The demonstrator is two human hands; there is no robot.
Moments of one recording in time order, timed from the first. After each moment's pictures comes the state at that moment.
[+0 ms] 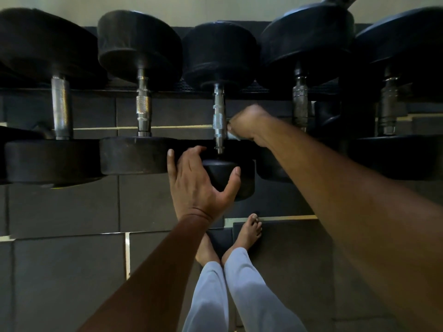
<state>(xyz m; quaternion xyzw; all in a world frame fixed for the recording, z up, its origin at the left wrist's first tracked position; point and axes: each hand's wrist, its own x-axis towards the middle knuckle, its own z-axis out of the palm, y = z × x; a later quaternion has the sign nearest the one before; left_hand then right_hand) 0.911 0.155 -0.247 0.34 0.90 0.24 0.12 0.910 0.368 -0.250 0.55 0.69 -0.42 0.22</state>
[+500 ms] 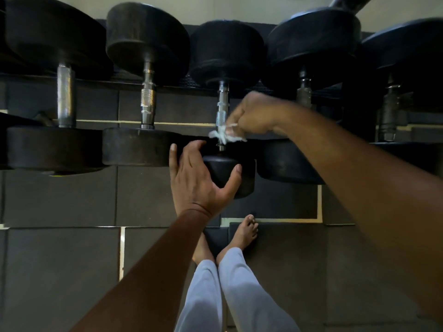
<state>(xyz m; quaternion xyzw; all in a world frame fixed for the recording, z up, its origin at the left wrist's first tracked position) 0.912 0.156 -0.246 0.34 0.90 0.24 0.12 0.916 0.385 -0.201 0.37 0.79 -0.41 0.27</state>
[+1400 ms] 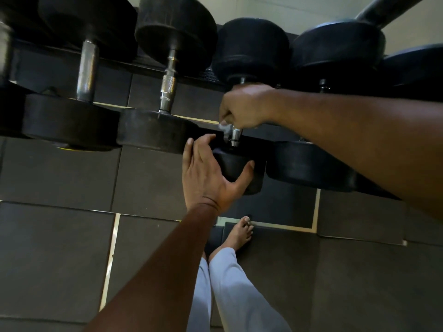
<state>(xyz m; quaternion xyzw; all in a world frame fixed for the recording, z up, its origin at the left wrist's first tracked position) 0.920 0.152 -0.247 0.27 0.91 0.30 0.12 0.856 0.359 -0.199 0.06 0.92 -0.13 0.35</state>
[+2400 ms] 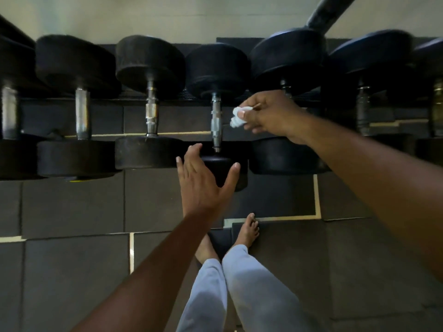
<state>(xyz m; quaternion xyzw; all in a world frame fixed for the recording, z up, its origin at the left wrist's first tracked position) 0.937 0.152 -0.204 0.29 0.89 0.33 0.17 0.971 0.387 -0.152 0.42 0.70 -0.57 0.07</state>
